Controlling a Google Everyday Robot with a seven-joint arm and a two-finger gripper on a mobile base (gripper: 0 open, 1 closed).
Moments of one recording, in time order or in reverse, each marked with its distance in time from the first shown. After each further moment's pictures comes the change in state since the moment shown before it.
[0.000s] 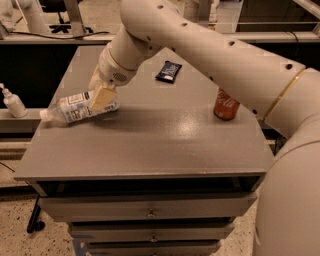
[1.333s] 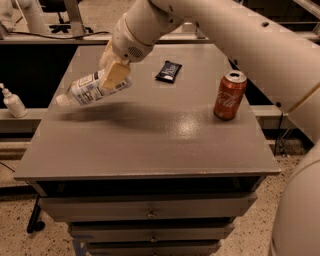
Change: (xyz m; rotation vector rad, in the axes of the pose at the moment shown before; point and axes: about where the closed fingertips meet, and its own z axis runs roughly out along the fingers) arm -0.002 -0.026 -0.071 0.099 -0.007 -0.010
